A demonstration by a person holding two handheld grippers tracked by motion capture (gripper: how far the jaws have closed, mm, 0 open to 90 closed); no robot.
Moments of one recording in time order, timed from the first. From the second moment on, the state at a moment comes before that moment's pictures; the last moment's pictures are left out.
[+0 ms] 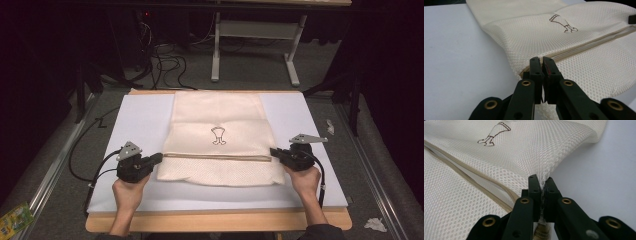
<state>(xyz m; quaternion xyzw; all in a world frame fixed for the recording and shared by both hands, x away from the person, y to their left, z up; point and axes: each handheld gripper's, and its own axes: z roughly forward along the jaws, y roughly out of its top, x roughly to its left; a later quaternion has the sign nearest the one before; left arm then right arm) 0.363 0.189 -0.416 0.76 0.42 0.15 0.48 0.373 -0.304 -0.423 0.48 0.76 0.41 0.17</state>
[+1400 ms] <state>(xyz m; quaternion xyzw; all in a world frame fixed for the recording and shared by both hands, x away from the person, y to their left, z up) 0.366 0.197 -0.413 0.76 0.42 0.15 0.48 0.373 -0.319 -0.416 0.48 0.75 0.41 0.19</state>
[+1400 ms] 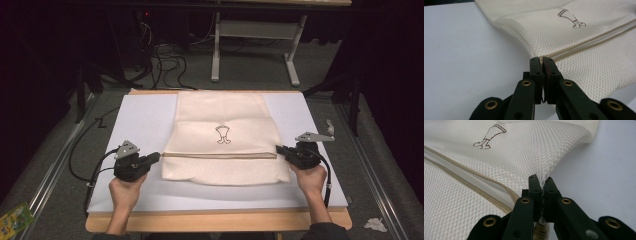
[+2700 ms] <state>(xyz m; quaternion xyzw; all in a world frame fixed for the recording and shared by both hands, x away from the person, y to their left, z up) 0.370 0.185 -0.425 0.78 0.39 0.12 0.47 0.367 -0.333 -0.443 0.50 0.75 0.41 0.15</state>
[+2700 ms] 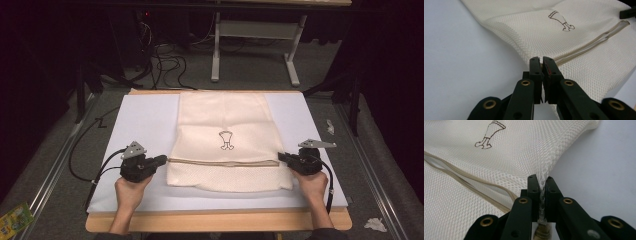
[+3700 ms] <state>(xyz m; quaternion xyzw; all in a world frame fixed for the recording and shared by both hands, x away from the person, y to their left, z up) 0.366 0.182 -0.439 0.80 0.40 0.11 0.44 0.367 -0.326 -0.455 0.50 0.76 0.37 0.16</state>
